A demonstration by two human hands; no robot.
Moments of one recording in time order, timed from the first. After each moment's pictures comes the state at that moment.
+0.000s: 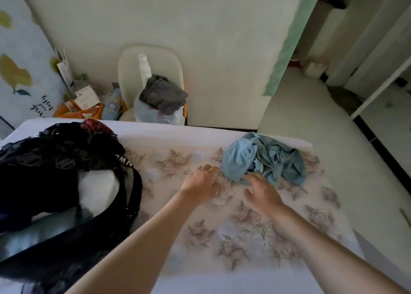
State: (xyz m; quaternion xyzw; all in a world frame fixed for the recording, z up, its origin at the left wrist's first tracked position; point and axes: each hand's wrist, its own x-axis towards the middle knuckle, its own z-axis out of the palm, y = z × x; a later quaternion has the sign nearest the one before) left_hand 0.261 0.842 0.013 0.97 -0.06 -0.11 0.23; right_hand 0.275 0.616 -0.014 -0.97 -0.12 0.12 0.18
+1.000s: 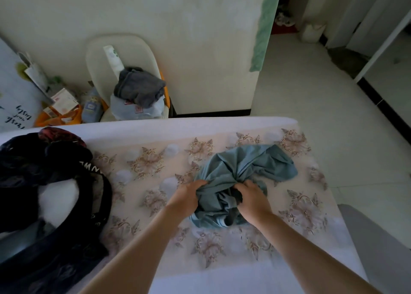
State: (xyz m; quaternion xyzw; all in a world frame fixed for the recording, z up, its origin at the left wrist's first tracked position) left_hand 0.259 0.768 -0.037 0.93 0.02 -0.22 0.29; right_hand 0.265 0.543 -0.077 -0.96 -0.07 0.17 0.22
